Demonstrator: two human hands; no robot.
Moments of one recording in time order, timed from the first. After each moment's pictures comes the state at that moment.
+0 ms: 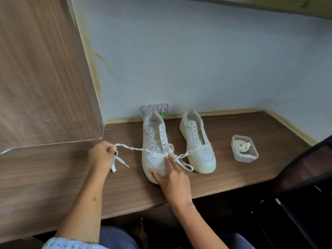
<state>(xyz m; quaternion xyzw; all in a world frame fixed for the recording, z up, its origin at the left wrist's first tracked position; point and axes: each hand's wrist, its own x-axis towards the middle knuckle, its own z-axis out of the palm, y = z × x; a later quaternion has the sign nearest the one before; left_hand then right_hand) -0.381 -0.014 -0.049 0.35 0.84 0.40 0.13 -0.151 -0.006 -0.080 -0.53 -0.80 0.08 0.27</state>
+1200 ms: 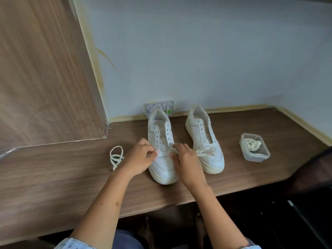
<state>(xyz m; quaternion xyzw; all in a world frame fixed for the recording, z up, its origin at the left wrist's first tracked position) -0.322 0.007 -0.044 0.64 0.69 0.26 0.21 -0.138 0.041 -0.052 -0.46 -0.83 0.15 0.29</state>
